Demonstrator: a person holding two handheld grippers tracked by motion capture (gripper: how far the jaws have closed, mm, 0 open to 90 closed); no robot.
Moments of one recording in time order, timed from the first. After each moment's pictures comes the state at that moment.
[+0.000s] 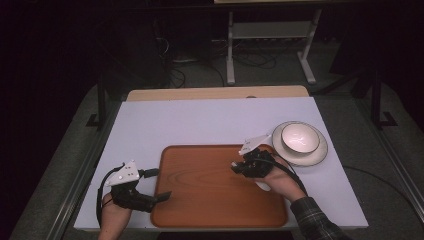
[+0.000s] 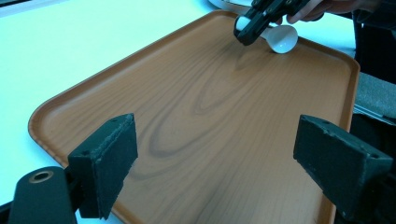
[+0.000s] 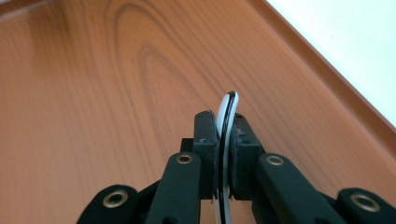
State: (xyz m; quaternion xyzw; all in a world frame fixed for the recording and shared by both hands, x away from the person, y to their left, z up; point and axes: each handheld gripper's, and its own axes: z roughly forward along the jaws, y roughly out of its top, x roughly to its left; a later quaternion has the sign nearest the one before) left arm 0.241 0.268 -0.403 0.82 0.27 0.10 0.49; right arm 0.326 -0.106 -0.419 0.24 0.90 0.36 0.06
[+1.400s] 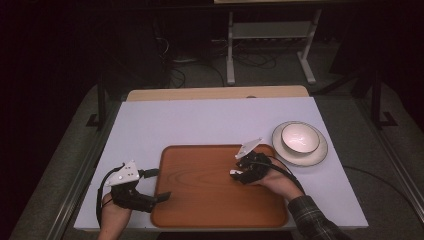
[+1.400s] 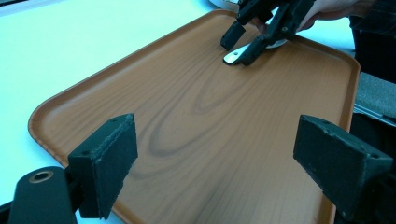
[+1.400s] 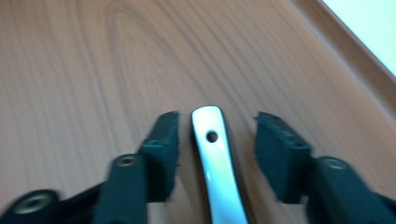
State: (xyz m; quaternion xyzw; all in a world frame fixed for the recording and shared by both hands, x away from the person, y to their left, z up) left arm 0.241 0.269 -0.403 0.82 0.27 0.10 0.49; right arm 0.333 -0.102 -0.442 0.24 0.92 0.32 0.07
